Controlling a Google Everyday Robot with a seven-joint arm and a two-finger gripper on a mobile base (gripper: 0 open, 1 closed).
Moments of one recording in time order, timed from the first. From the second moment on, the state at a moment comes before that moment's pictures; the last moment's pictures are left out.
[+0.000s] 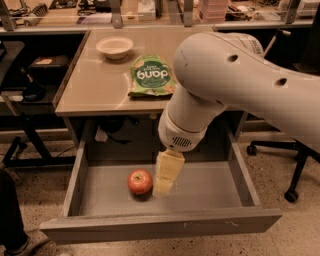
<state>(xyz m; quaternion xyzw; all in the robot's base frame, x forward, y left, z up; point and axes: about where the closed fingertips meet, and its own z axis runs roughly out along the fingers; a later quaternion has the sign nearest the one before) 0.440 -0.010 0.819 -0.66 0.73 0.08 0.14</state>
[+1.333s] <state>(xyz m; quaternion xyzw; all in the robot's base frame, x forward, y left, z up) 0.482 0.057 0.730 -0.65 0.73 0.13 0.17</state>
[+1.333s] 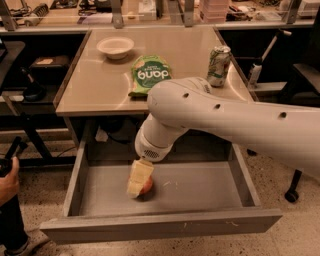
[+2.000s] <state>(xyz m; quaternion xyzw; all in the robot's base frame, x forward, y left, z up) 0.500 0.081 0.684 -0.65 0.72 0.14 0.19</state>
